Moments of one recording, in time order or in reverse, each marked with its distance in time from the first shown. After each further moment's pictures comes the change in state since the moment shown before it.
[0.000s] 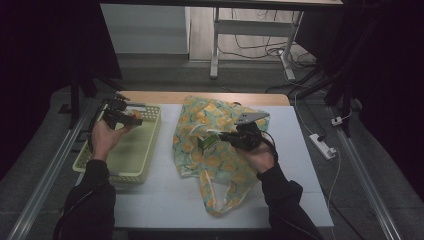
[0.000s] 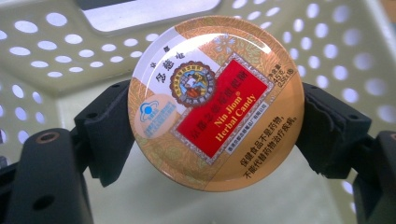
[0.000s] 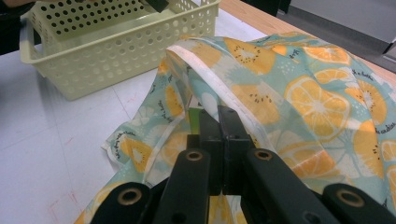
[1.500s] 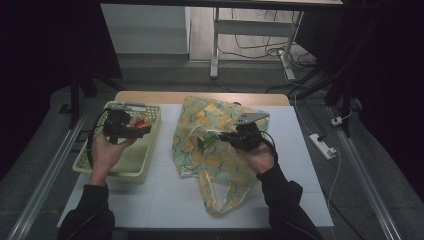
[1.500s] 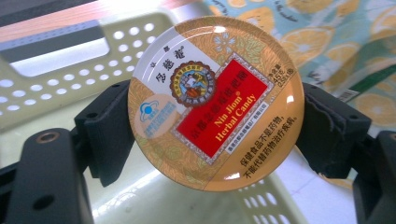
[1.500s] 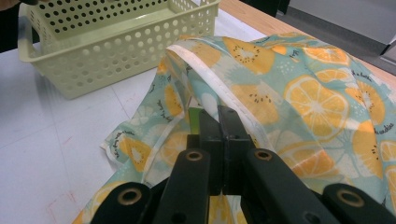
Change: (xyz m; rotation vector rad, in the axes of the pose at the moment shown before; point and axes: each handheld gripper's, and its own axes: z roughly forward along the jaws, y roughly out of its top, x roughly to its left) left arm -0.062 -0.037 -0.055 -0.231 -0.129 0.156; right arm 0.001 0.000 0.000 0.001 -0.007 -0.007
